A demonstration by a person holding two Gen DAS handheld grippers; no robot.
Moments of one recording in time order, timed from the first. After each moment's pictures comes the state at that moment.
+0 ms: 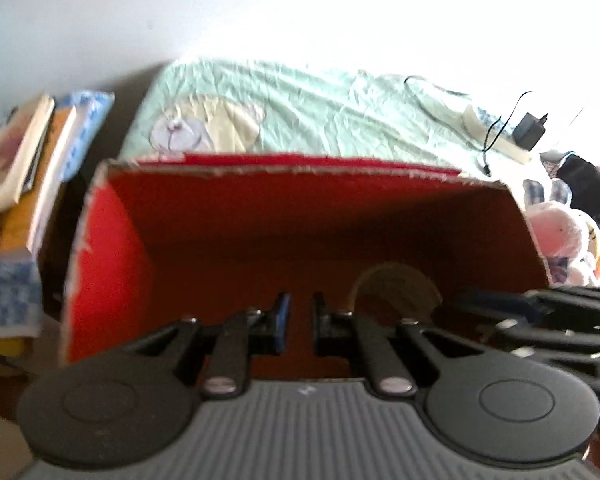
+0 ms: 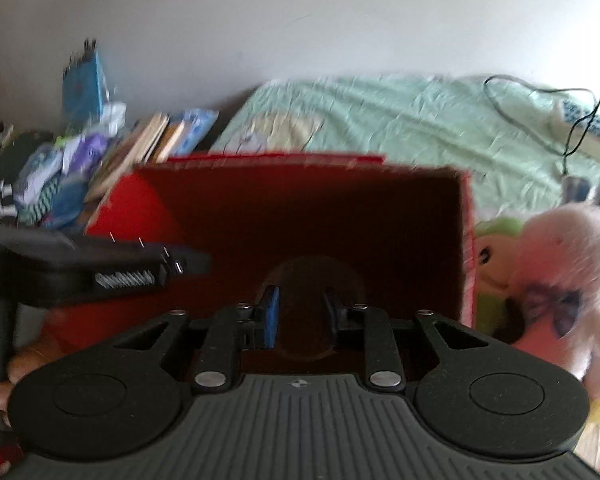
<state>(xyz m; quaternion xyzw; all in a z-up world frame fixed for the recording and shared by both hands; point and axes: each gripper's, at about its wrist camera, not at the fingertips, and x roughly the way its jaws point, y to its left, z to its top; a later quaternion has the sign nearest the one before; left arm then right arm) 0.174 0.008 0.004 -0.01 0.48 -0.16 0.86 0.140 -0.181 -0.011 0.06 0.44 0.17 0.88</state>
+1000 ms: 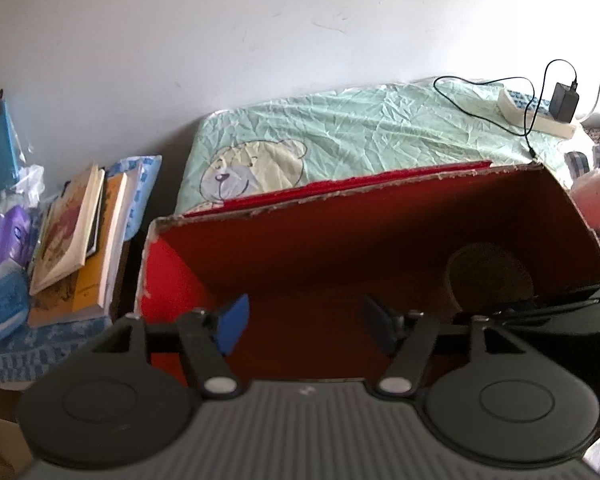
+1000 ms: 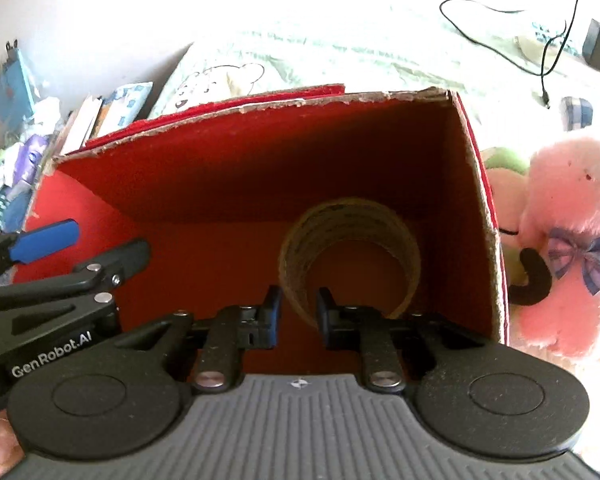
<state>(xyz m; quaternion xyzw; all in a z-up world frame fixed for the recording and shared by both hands) 0.169 -0.026 0.009 0.12 0.43 -0.09 0.89 0.161 -0.175 -0.040 0.09 0.52 0.07 0.85</state>
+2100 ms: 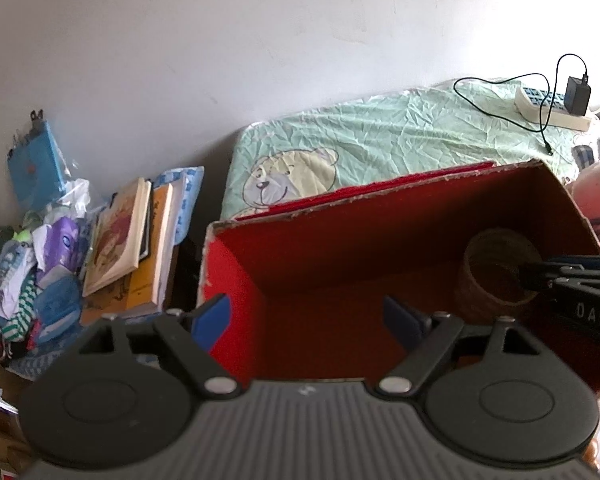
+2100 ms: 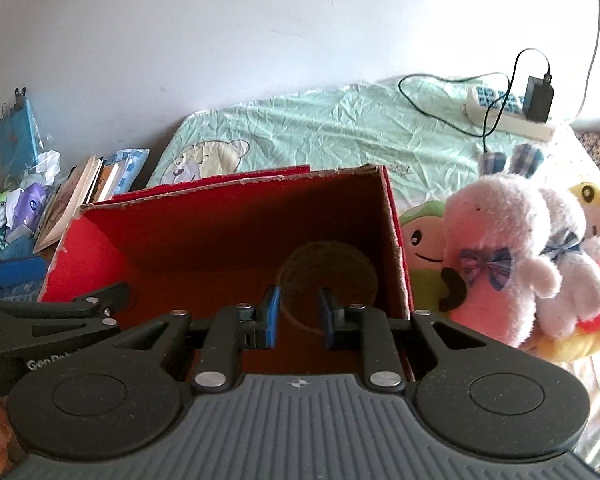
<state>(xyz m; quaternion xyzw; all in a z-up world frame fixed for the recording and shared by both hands) 0.134 -0.024 0.041 0.16 0.41 -0.05 0.90 0.123 -0.186 0.015 0.09 0.42 0.03 0.90</state>
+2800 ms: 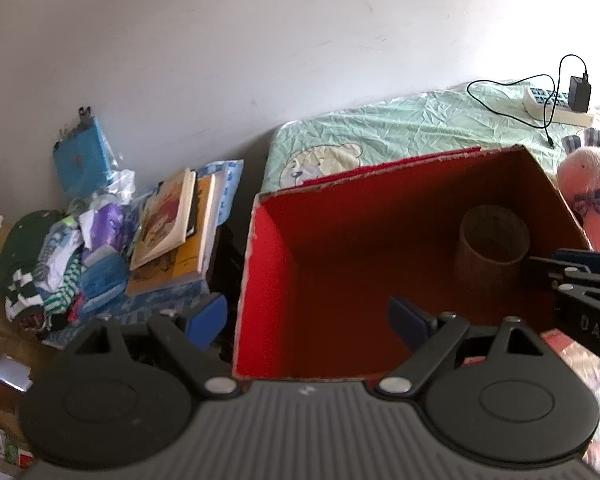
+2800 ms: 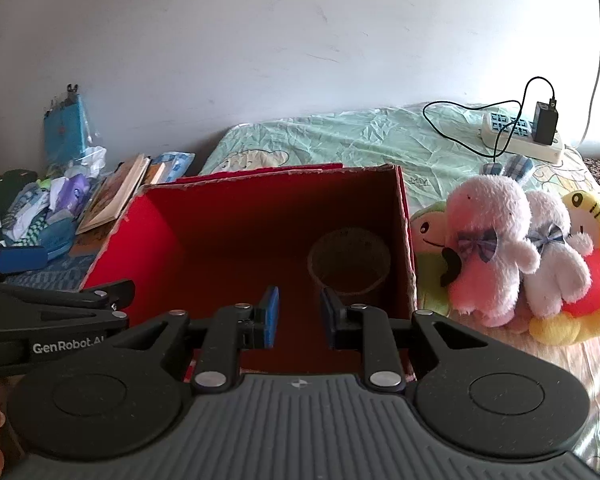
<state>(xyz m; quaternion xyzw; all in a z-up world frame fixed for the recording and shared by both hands) 0.063 -0.023 0.066 0.17 0.40 0.00 0.90 0.062 -0.187 0.030 0.08 0.38 0.09 0.92</state>
